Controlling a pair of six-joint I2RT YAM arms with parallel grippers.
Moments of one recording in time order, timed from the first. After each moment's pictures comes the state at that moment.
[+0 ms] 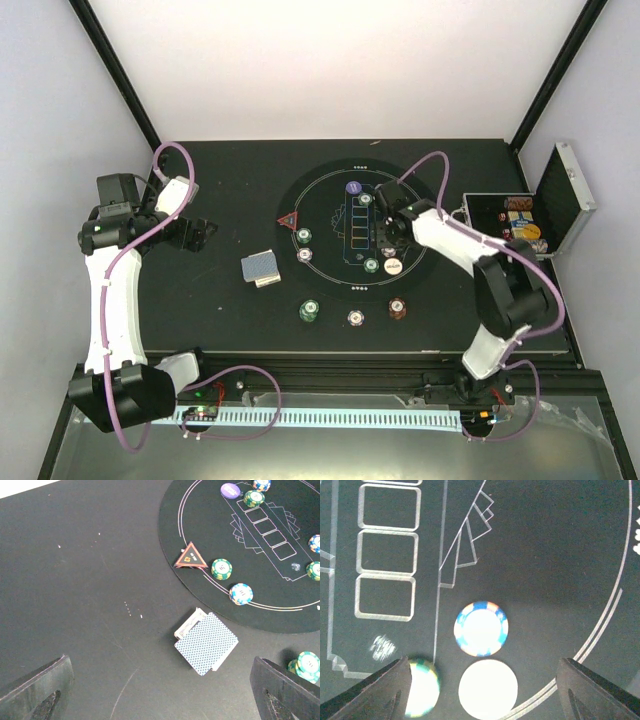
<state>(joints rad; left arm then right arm) 0.28 1.12 1.24 -1.02 0.55 0.52 0.49 1.77 1.22 -0.67 0.18 0.41</state>
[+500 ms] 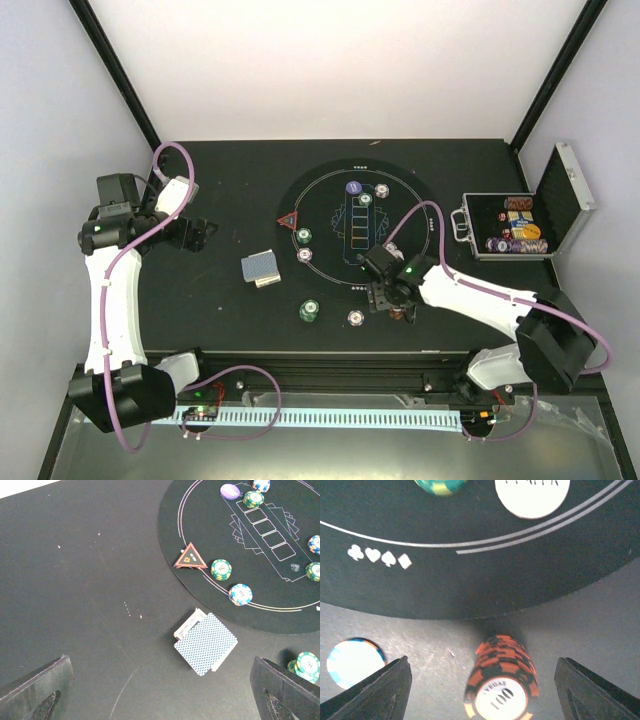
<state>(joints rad) 0.28 1.12 1.24 -1.02 0.55 0.52 0.83 1.38 0.85 -0.81 0.23 0.64</state>
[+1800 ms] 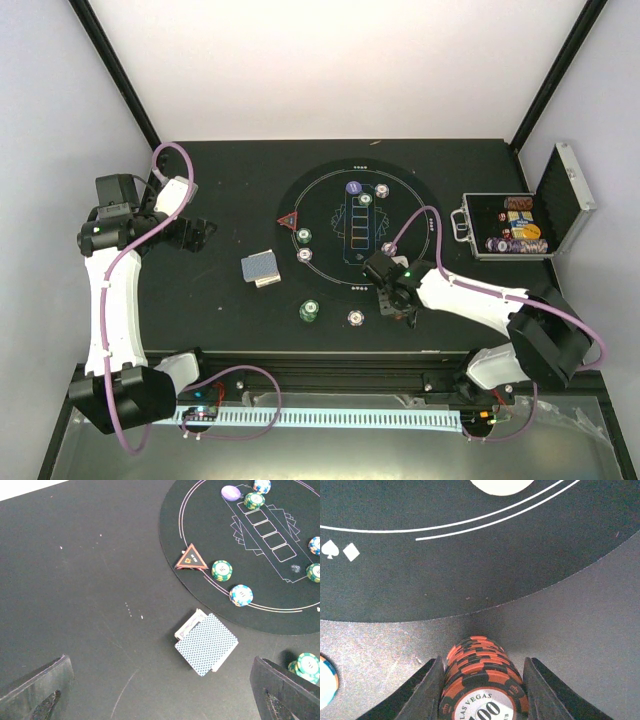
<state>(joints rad) 0.28 1.12 1.24 -1.02 0.55 0.51 0.83 1.40 0.77 -0.78 0.27 0.67</state>
